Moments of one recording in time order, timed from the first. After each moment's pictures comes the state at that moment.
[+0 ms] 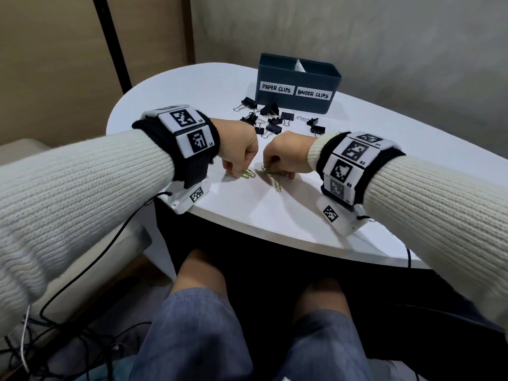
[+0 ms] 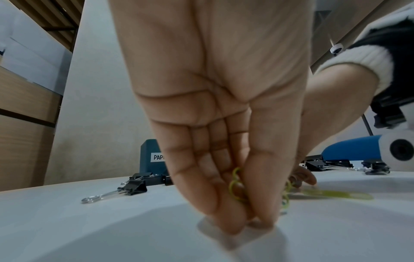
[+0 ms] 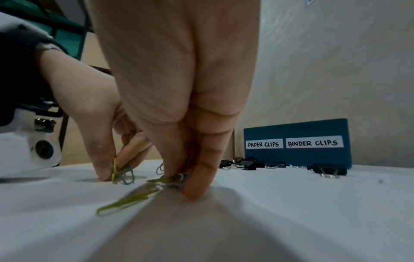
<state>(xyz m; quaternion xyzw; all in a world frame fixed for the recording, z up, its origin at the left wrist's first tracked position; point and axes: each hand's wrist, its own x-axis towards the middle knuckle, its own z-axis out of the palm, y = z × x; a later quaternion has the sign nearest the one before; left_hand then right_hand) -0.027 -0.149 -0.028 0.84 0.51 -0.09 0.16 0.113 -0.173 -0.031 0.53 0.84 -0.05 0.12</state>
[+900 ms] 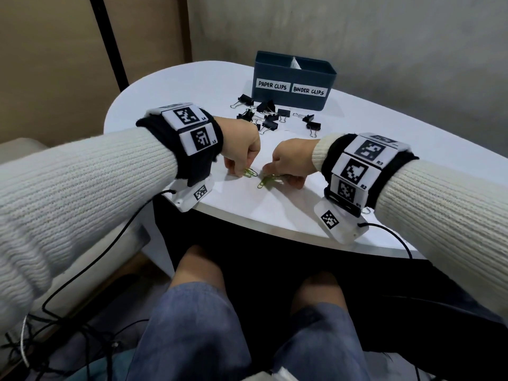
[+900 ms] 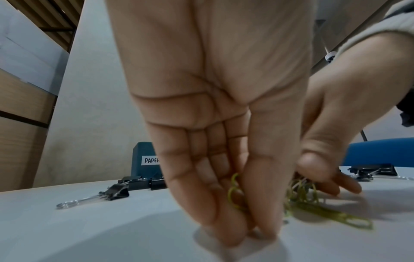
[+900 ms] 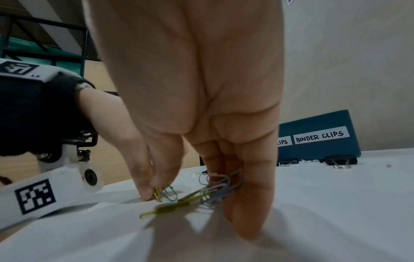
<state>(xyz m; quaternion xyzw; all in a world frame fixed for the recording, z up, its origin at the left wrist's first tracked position) -0.017 -0.159 -0.029 0.84 0.51 -0.09 0.17 0.117 -0.194 -0.032 0.63 0.75 -0.17 0.13</state>
